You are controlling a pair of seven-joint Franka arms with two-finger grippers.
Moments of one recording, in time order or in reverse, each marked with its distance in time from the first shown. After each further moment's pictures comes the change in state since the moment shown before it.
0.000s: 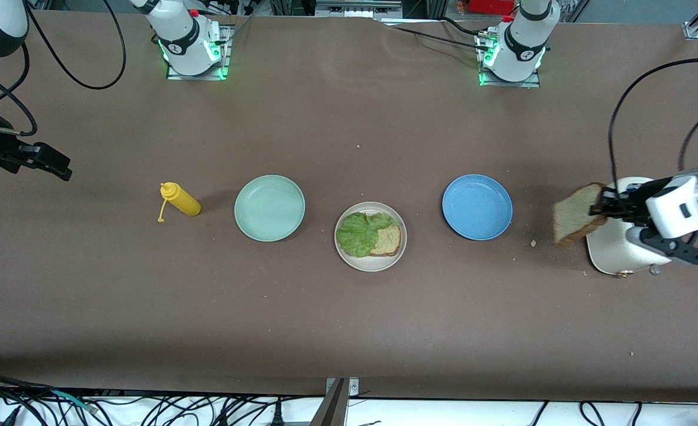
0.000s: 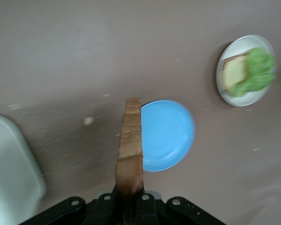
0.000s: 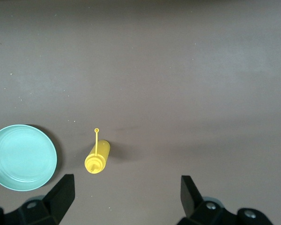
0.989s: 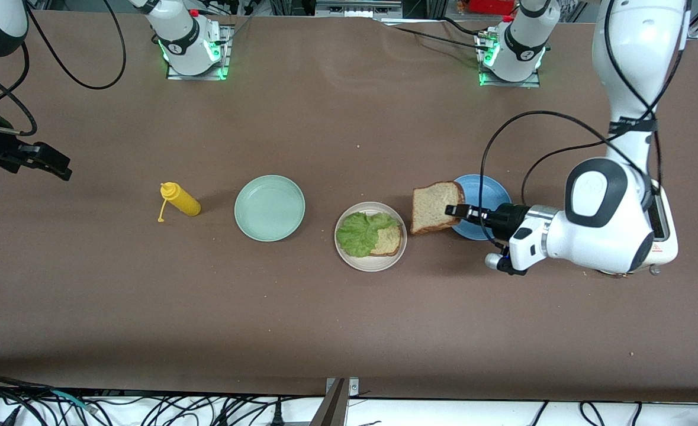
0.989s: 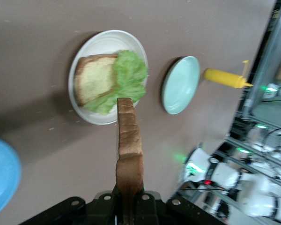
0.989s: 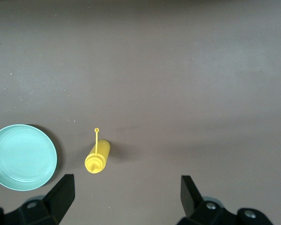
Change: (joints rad) left arm -0.190 0.248 -0.008 0.011 -0.581 0.020 -0.180; right arm 0.000 0.000 0.000 0.002 0.000 -0.002 0.000
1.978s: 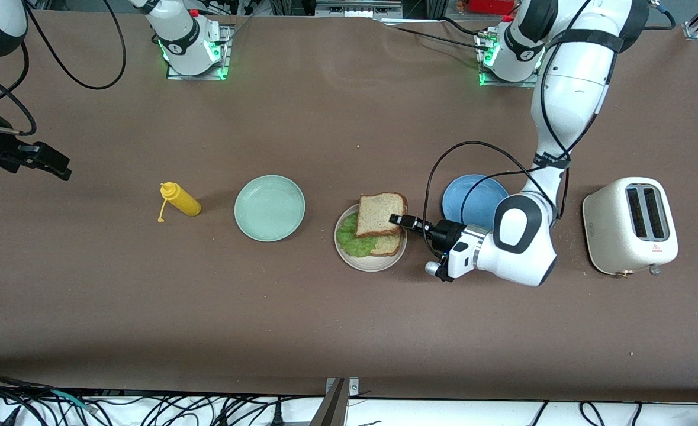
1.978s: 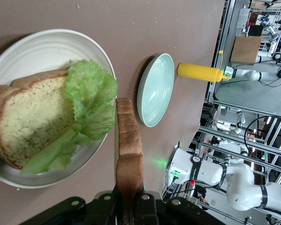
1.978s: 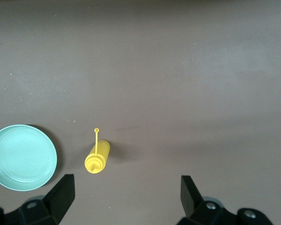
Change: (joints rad) left arm -0.112 0.221 -0.001 0.057 -0.213 0.083 0.224; right arm 0.000 0.000 -0.001 0.001 0.000 0.000 0.000
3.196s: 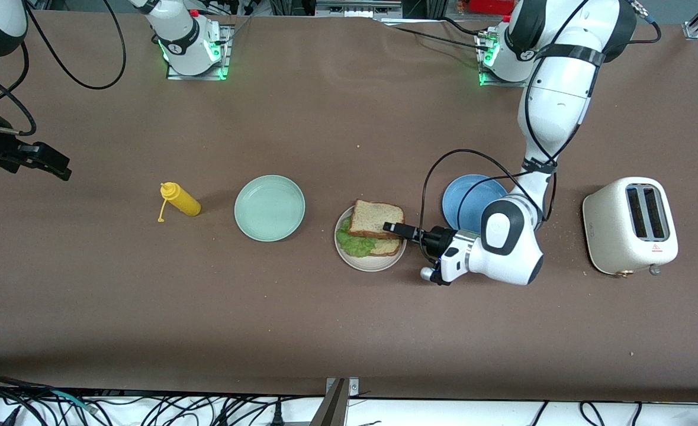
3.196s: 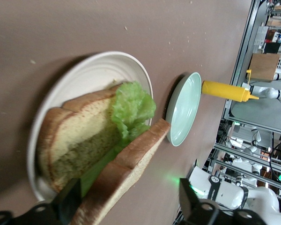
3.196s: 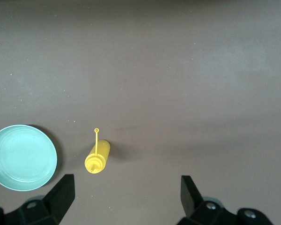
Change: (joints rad) left arm -0.015 0.052 0.026 0.001 -0.002 0.110 0.001; right arm 0.000 0.000 0.000 0.000 0.000 0.000 0.001
